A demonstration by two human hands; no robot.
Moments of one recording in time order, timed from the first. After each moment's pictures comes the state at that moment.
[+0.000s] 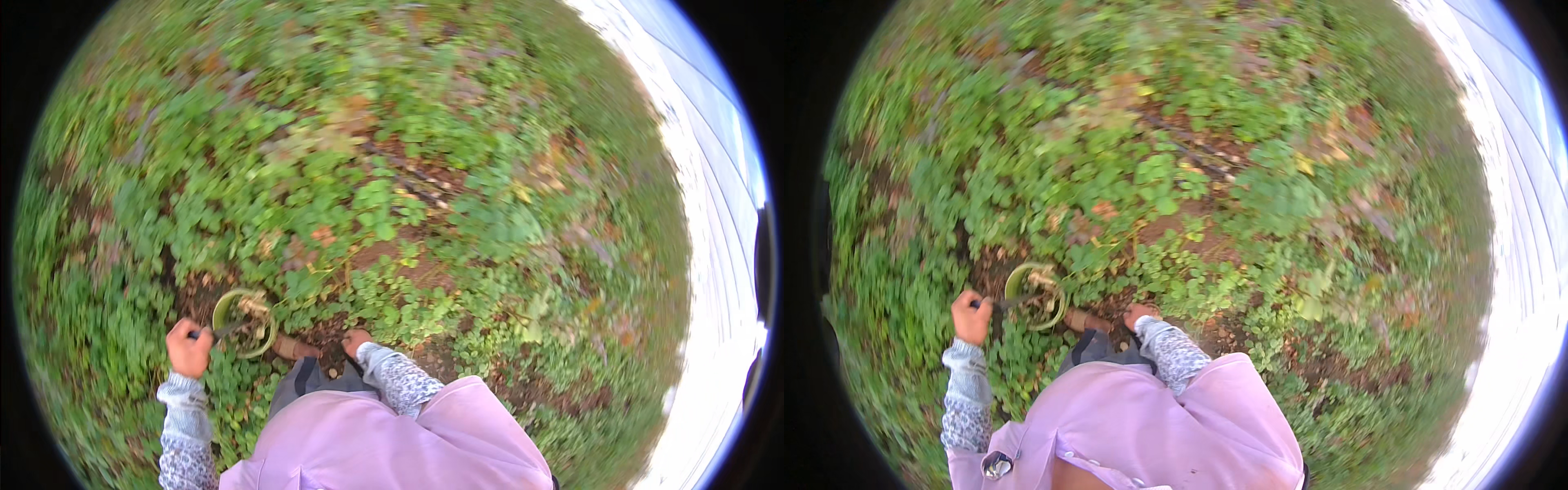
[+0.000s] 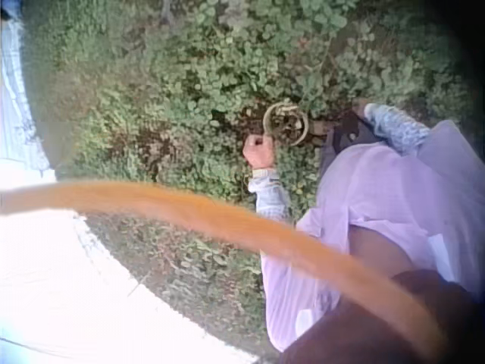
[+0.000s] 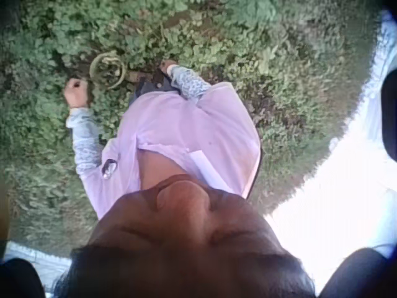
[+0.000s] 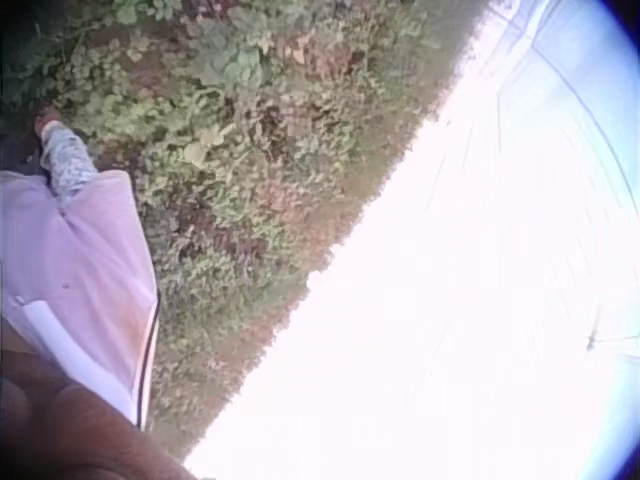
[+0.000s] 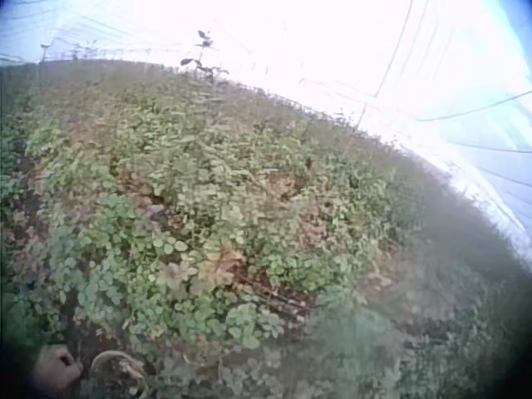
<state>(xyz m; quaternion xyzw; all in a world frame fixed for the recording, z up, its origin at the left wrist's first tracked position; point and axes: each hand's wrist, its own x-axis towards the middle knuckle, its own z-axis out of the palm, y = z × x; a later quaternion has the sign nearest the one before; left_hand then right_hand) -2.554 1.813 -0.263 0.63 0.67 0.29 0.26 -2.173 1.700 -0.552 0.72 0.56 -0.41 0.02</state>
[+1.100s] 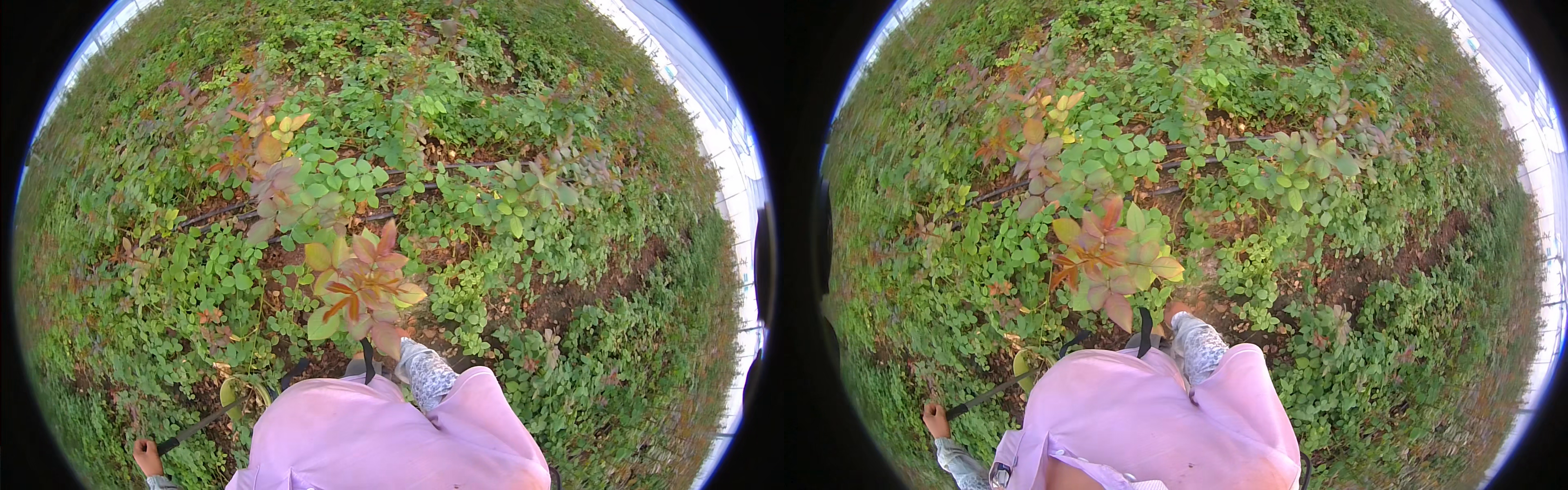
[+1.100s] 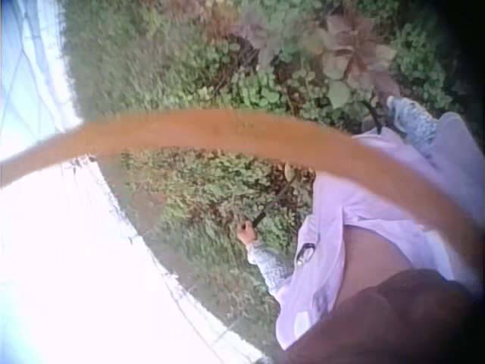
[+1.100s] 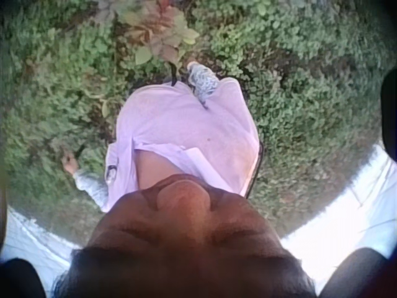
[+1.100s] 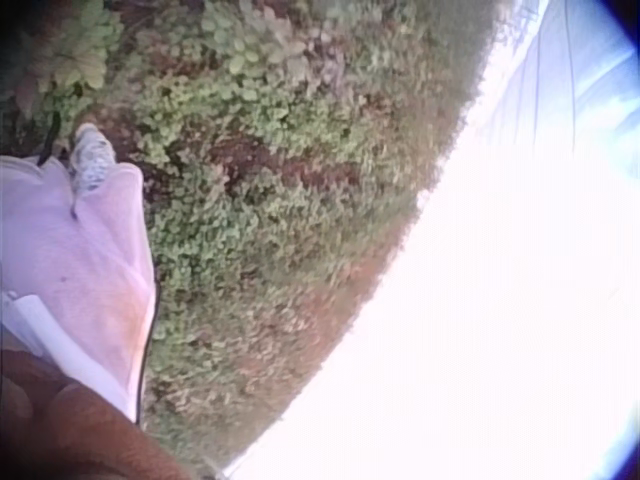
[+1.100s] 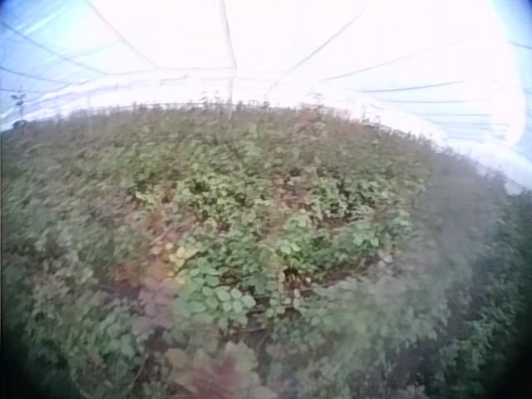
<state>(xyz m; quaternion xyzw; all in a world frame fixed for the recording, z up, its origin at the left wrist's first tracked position) -2.535 1.794 -0.168 0.64 0.74 0.14 0.13 -1.866 1.535 -0.664 0.80 0.43 -0.42 -0.09</state>
